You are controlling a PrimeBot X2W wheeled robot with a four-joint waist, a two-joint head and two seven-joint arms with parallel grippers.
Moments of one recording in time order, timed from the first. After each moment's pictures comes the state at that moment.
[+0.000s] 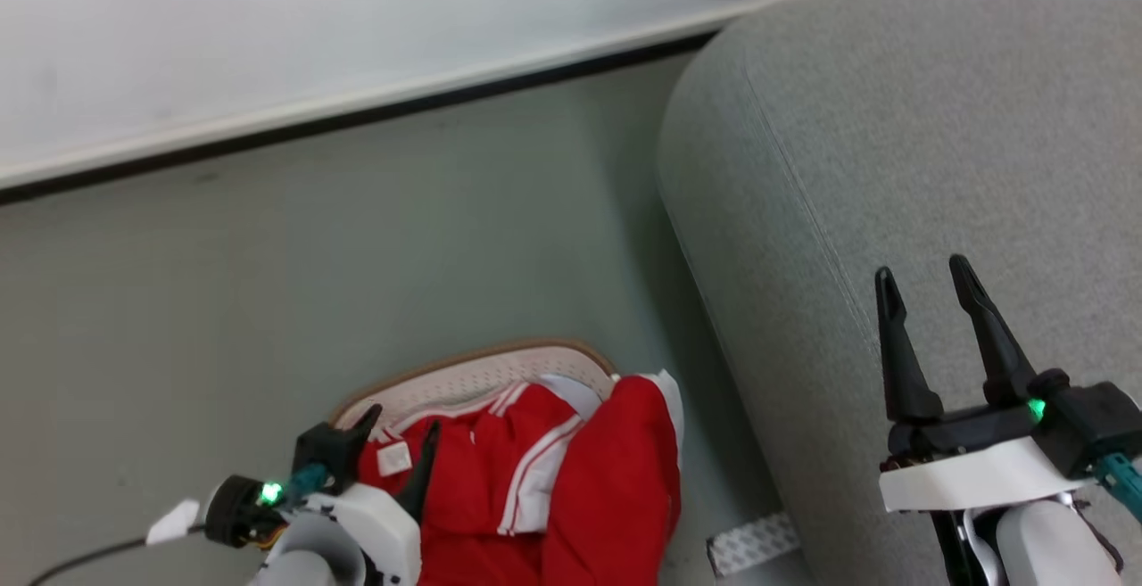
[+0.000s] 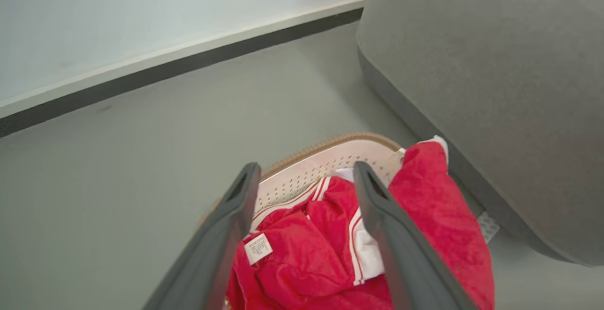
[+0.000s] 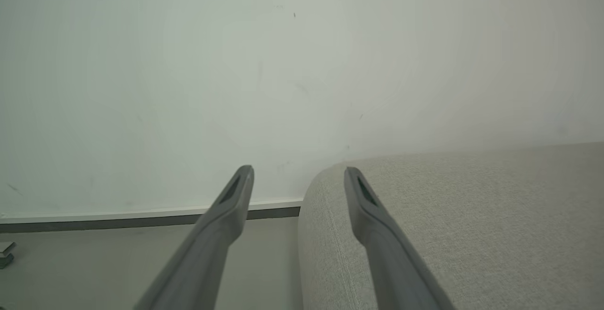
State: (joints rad) left arm -0.38 0.10 -0.18 0.73 -0.03 -0.12 -0.26; right arm -0.27 -0.06 0.11 0.16 0.25 0.13 -0.26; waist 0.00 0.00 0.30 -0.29
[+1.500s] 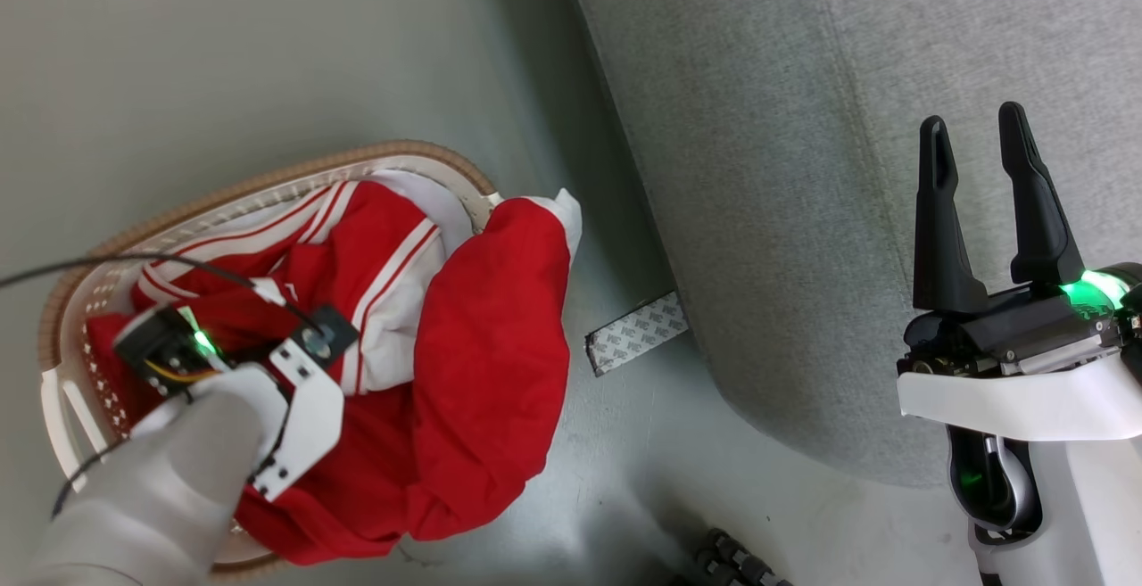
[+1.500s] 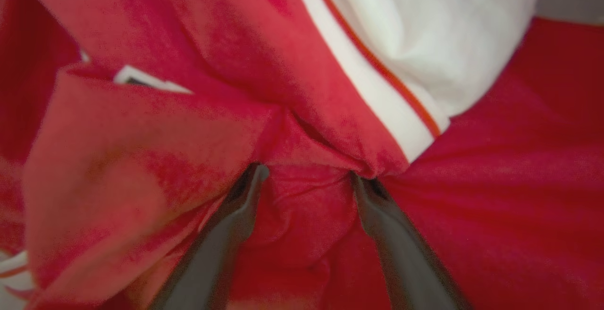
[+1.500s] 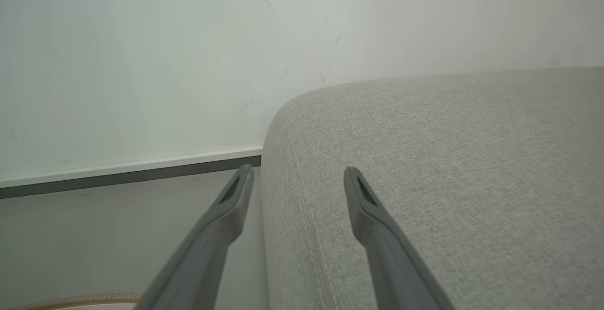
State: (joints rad) left arm -0.94 0.32 -0.99 1.28 -0.13 -0.13 0.04; right arm -0.42 -0.05 0.14 -0.03 0.43 0.13 -0.26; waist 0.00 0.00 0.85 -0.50
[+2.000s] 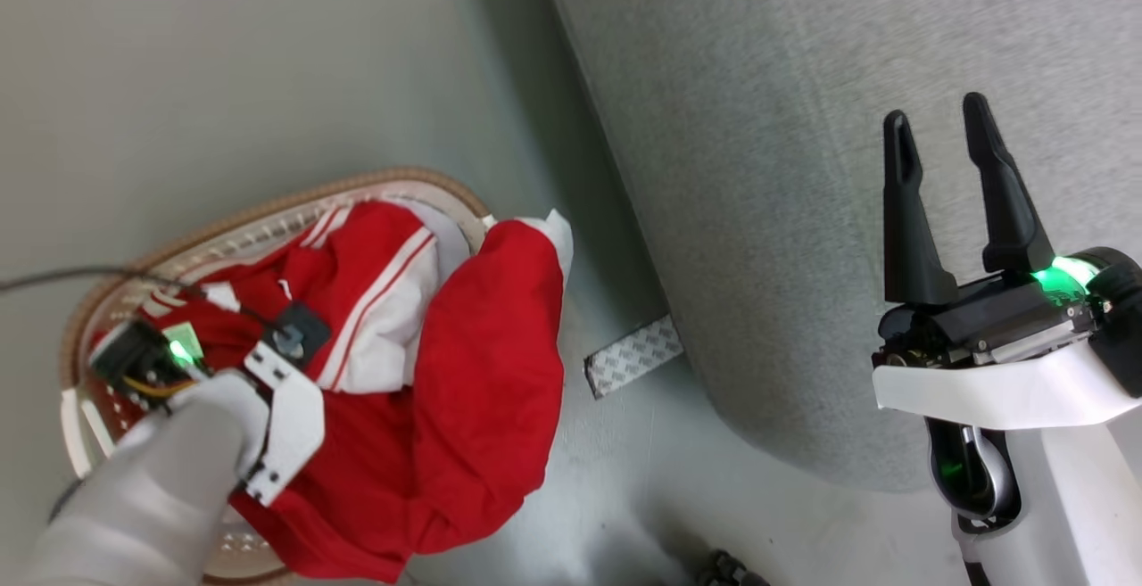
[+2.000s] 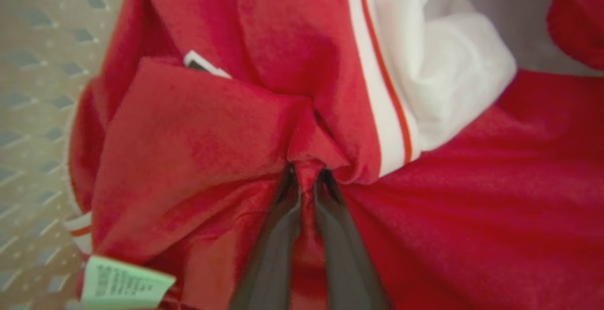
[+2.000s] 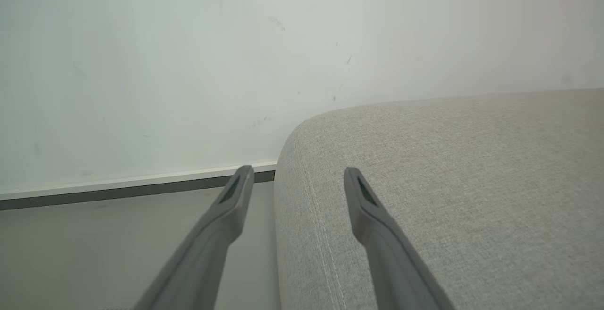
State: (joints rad) left arm -0.94 0.33 -0.98 1.28 -0.21 -0.13 -0.04; right arm -0.45 -0.05 0.19 0.00 0.42 0.13 -0.26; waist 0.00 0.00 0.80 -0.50
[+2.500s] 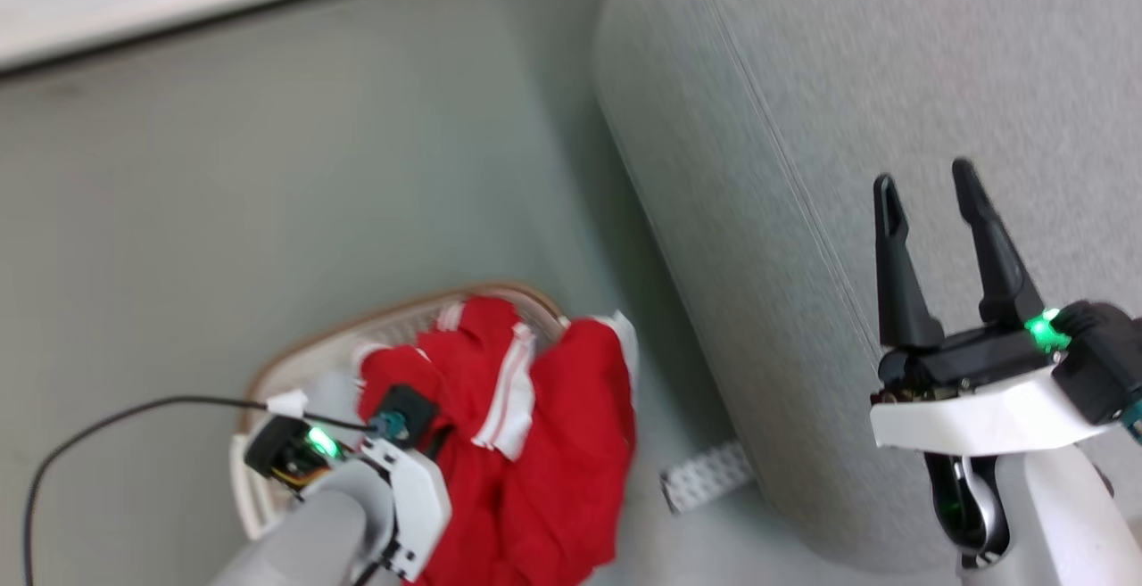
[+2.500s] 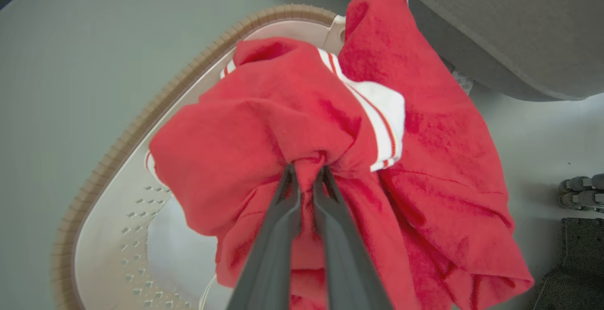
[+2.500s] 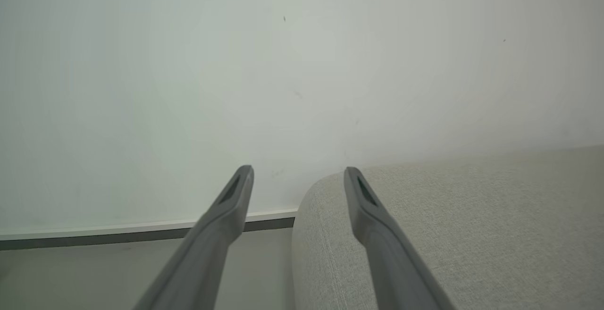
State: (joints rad) left arm -0.77 0.16 -0.91 1.23 -0.34 -0.12 -0.25; right arm -0.40 -0.05 0.15 0.08 0.33 0.13 -0.26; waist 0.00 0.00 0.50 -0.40
